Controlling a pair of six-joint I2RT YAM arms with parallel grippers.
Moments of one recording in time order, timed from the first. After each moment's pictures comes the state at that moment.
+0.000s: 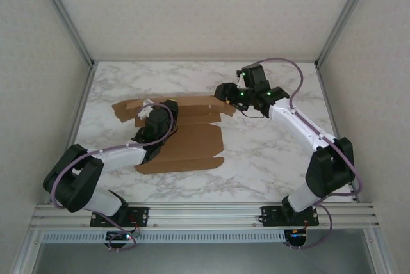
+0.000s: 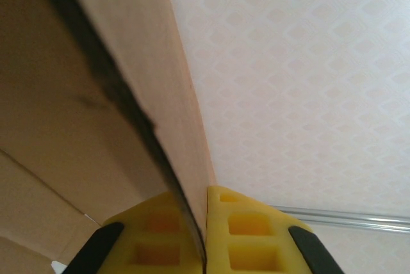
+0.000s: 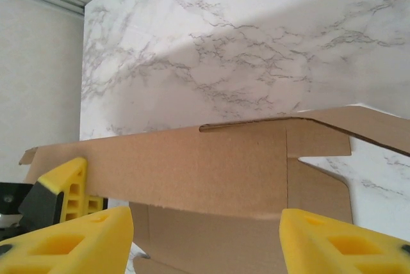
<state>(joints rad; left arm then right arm) -0.56 1.45 0.61 0.63 -0.38 -1.51 0.49 1.58 1.33 -0.50 -0.32 0.75</state>
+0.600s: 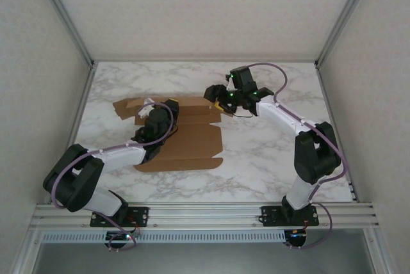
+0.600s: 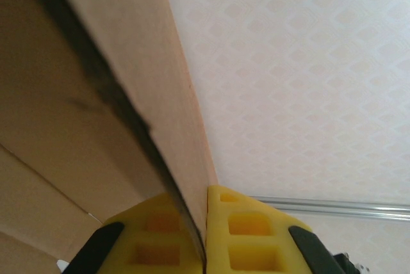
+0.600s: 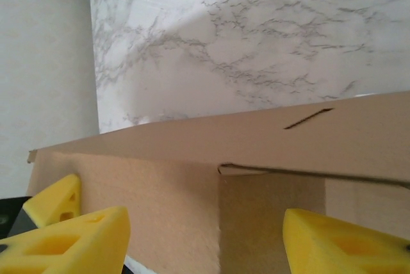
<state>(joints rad) -0.56 1.45 0.61 0.63 -0.35 -1.48 0.52 1.73 1.34 -0.35 -0.44 0.88</state>
